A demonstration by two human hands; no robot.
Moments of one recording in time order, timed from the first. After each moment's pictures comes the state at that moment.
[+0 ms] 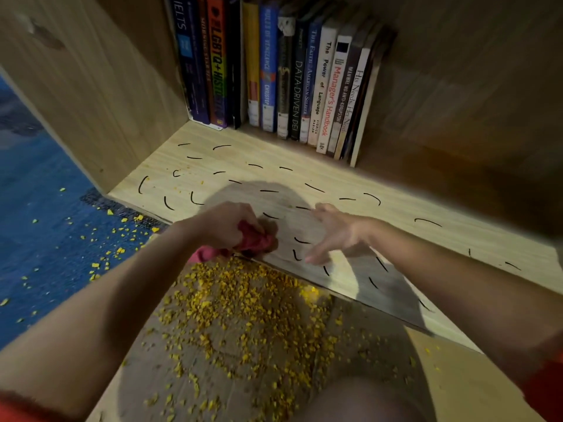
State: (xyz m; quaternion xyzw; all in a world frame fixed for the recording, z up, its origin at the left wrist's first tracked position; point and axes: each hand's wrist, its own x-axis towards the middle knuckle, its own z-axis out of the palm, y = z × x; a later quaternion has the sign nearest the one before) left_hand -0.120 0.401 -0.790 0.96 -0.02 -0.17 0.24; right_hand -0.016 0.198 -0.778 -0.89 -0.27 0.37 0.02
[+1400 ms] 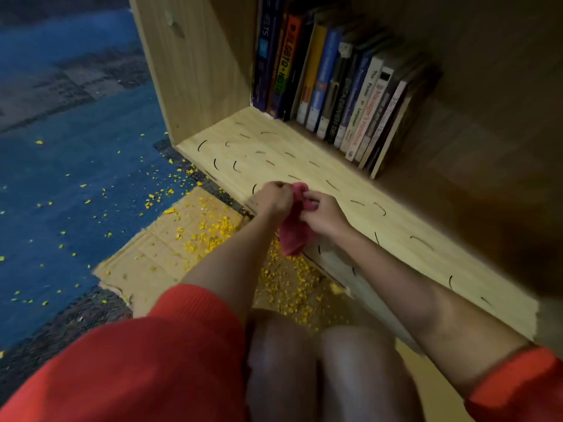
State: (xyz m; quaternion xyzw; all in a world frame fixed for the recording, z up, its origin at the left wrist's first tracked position) left_hand -0.132 0.298 -0.752 0.69 0.46 0.10 0.56; right_hand -0.087 0.210 -0.741 -0.86 -0.21 0.28 0.37
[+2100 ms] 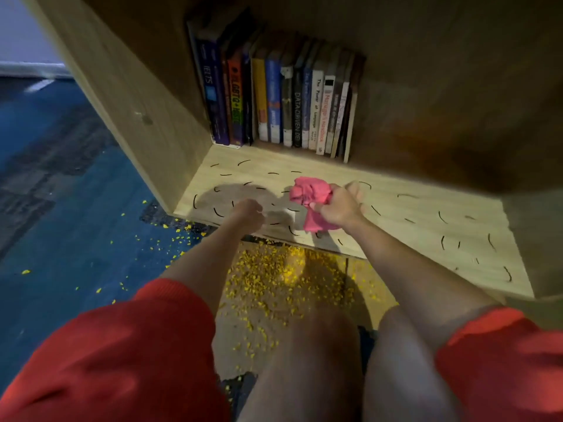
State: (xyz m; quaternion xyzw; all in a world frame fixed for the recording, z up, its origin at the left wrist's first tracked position) left_hand -0.159 0.415 -0.717 0.93 0.19 -0.17 0.27; right_hand -0.096 0.239 -0.710 -0.95 -0.02 0.16 0.26
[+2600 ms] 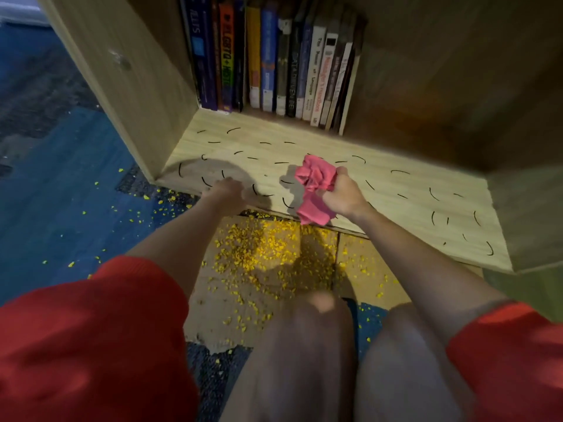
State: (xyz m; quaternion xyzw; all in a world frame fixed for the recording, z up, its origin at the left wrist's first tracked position) left_hand -0.174 0.443 -0.752 0.96 0.12 -0.21 0.17; right_hand -0.129 0.229 -0.715 -0.93 -0.03 0.18 0.32
